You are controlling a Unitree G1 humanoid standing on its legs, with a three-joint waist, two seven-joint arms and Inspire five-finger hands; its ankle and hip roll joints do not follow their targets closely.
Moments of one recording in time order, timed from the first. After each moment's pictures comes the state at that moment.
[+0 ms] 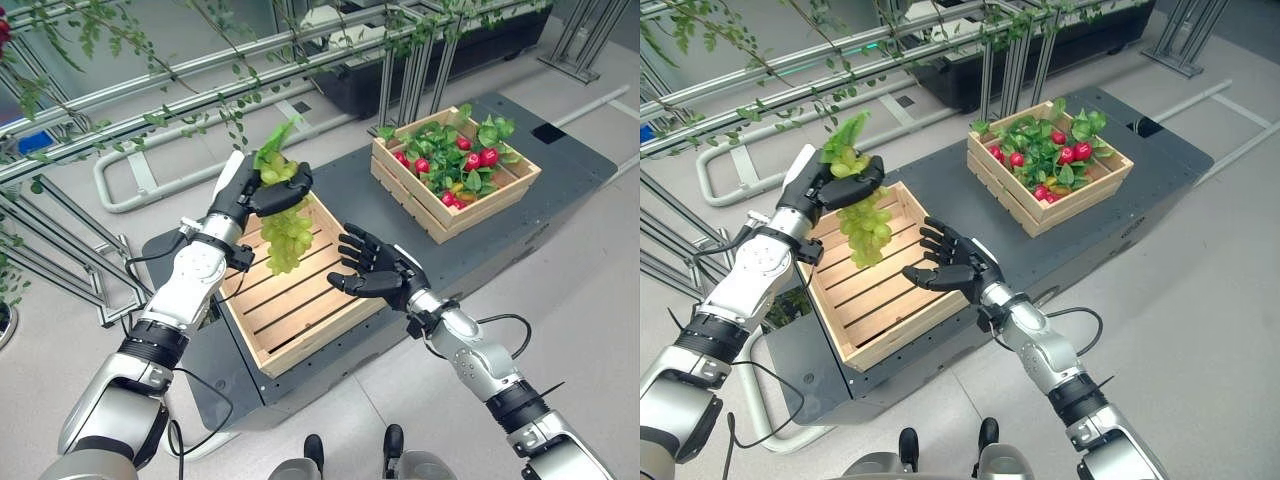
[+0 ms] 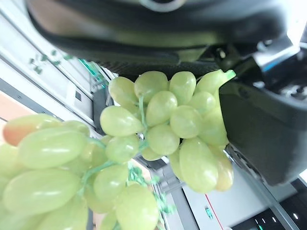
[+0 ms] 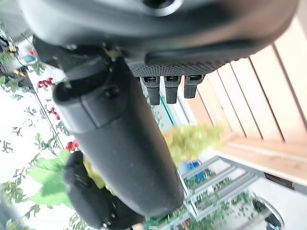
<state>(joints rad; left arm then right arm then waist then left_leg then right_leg) -0.63 0.66 -0.38 0.37 -0.29 -0.15 0.03 -0.37 -0.34 0.45 0.22 0.78 0.07 0.14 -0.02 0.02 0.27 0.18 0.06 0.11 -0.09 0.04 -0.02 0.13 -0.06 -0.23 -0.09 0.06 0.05</state>
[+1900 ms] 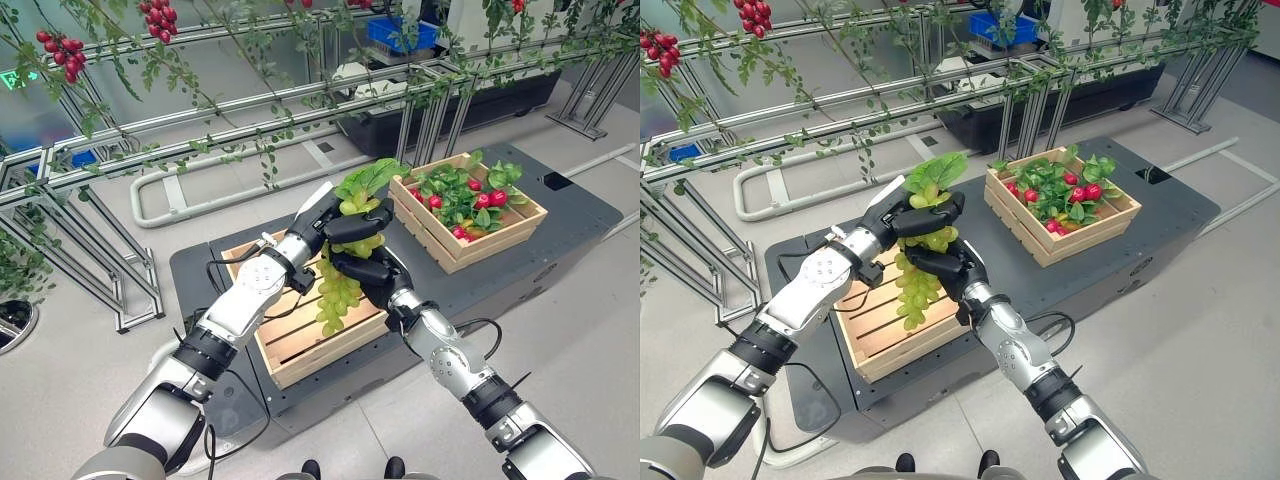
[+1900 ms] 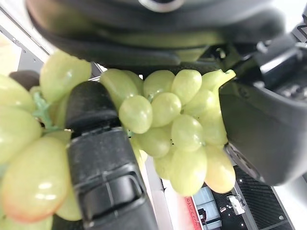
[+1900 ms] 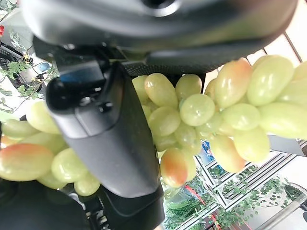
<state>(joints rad) -0.63 0.48 -0.47 0.24 -0.37 -0.02 -0.08 -0.43 -0.26 0.51 0.30 0.95 -0.03 -0.01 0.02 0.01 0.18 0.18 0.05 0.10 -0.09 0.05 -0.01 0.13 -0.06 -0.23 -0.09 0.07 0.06</state>
